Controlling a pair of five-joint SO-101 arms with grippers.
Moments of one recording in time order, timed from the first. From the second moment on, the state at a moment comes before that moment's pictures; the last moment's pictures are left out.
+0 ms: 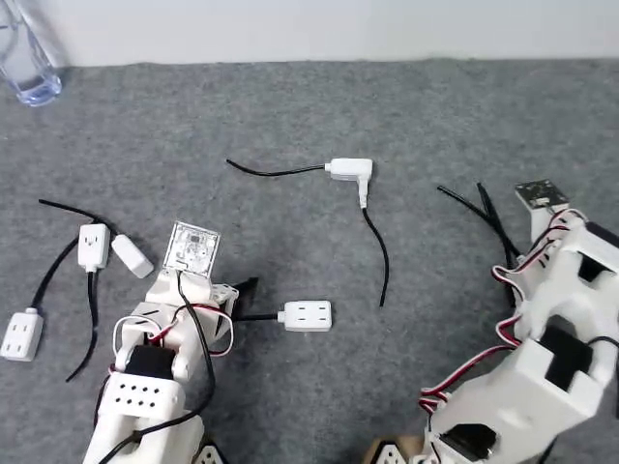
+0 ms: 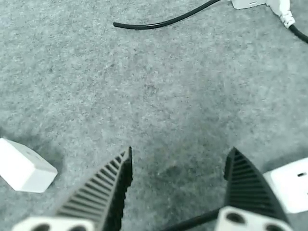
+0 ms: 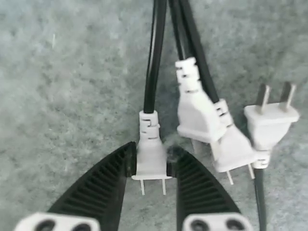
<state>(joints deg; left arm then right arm) 3.1 -61.4 85.7 32.9 -4.0 33.2 14.2 16.7 63.0 45.4</state>
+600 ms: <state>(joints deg) 4.8 -61.4 86.0 32.9 -4.0 25.1 14.5 16.7 77.2 31.5</state>
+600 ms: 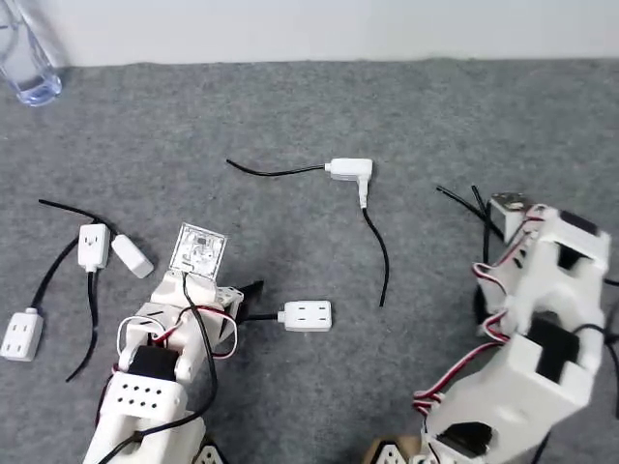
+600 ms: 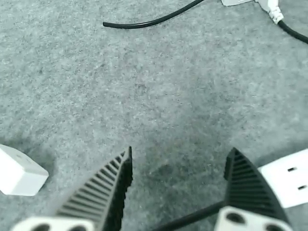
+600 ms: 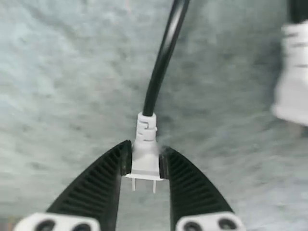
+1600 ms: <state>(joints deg) 5.0 -61.5 86.4 31.2 -4.0 9.1 23.7 3.0 87.1 -46.6</state>
